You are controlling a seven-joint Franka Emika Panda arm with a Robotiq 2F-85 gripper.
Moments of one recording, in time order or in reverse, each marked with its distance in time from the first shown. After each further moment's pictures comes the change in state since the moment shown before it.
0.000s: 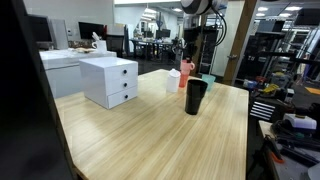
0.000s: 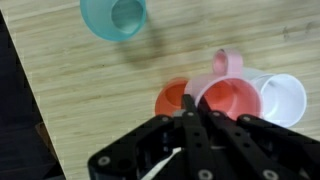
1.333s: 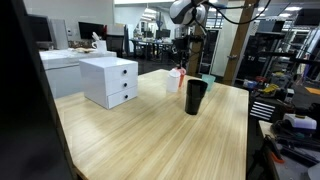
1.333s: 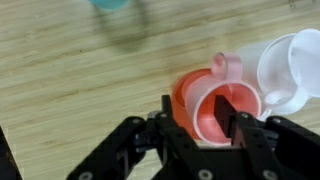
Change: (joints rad) arm -0.120 0.300 0.091 0.380 0.078 -0.199 0.002
